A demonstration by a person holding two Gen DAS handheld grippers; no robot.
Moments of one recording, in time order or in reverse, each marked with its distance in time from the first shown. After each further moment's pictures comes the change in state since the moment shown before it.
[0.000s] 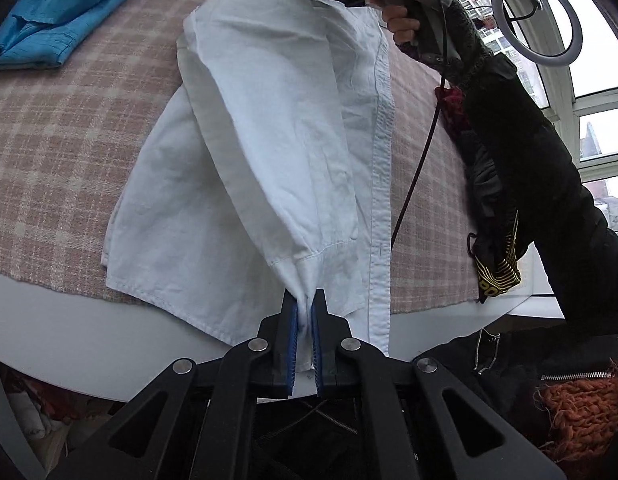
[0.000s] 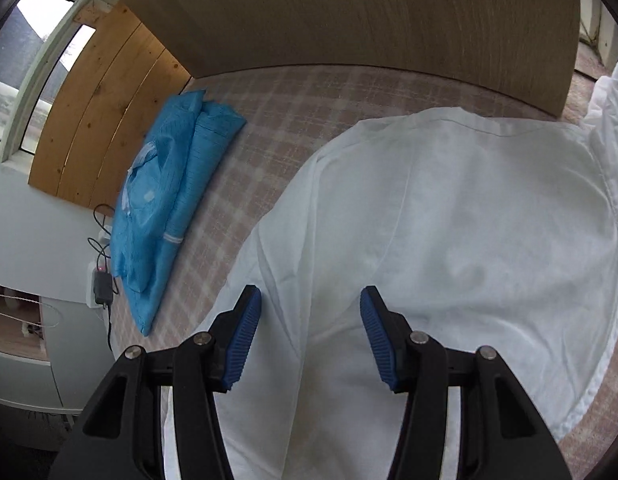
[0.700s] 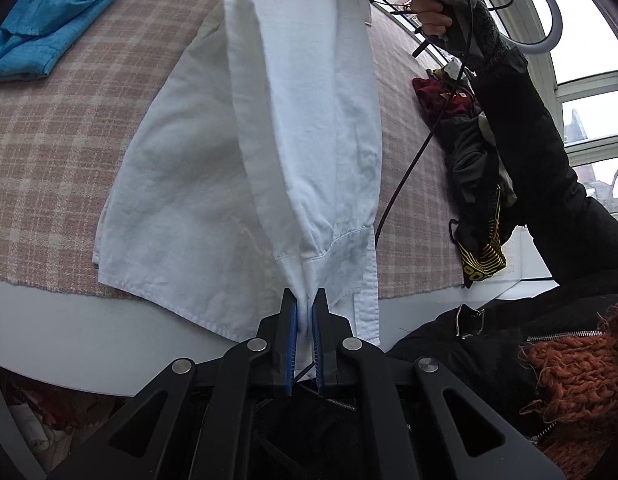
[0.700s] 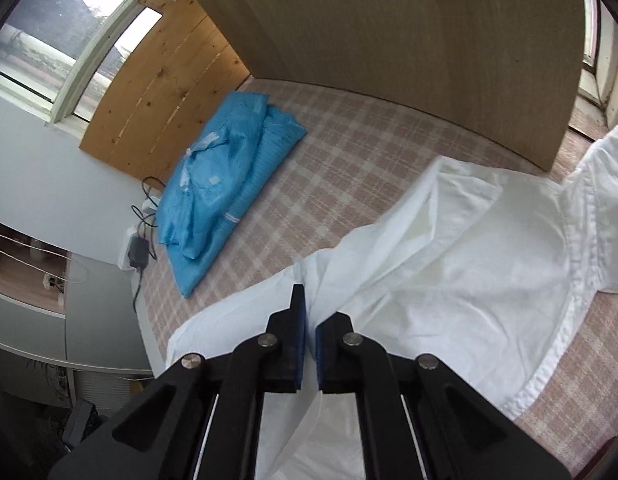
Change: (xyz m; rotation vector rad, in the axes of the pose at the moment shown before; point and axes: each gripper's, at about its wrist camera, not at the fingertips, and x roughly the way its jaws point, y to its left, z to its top) left arm -0.010 0.000 -0.004 0.038 0.027 -0.053; right arm -0.061 0.019 -0.008 -0.153 0.026 0.015
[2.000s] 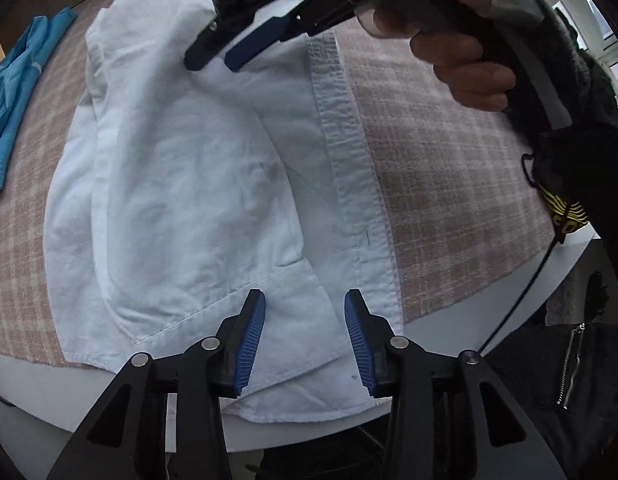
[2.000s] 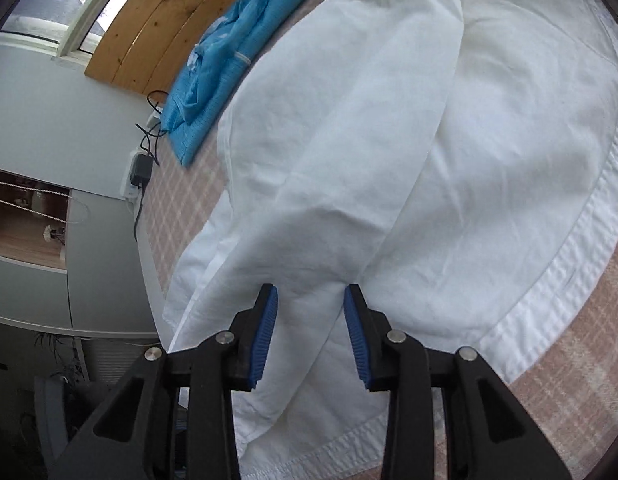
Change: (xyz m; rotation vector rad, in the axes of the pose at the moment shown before) left arm 0.099 -0.086 0.013 0.276 0.100 0.396; right arm 0.048 0.020 -0.170 0.061 0.085 0.113
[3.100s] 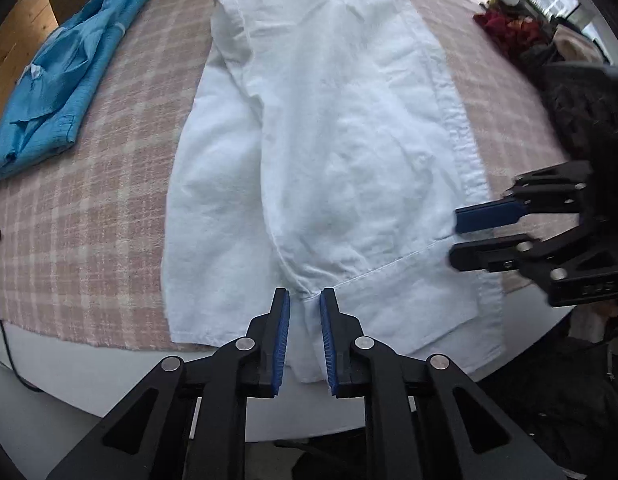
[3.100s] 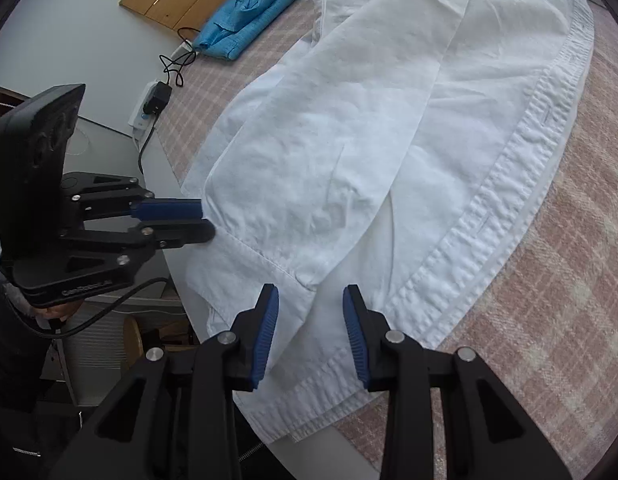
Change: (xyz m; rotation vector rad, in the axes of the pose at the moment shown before) left arm -0.023 0.090 -0.029 -0.061 -0.010 0.123; right arm 0.005 0.064 -0.141 -0.053 0.004 -0.092
